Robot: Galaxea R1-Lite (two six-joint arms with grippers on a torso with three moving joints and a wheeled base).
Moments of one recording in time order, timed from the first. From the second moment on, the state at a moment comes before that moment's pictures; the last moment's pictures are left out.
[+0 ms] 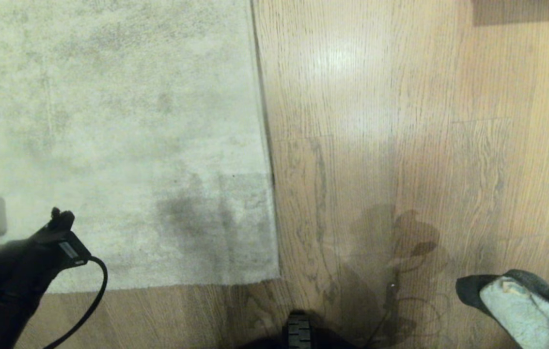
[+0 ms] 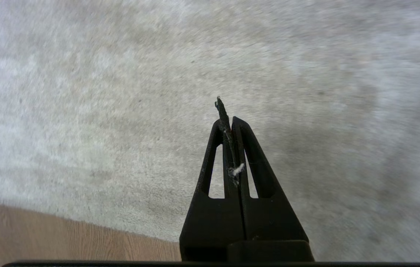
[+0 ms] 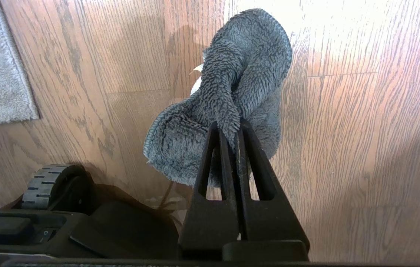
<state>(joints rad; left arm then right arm) -0.10 1.49 0.00 -1.49 0.32 -0.13 0.01 0.00 0.00 -0.01 0.01 -0.02</state>
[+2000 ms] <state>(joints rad) -0.13 0.29 0.00 0.01 0.00 0.05 0.01 0.00 0.00 -0.01 0.01 -0.02</state>
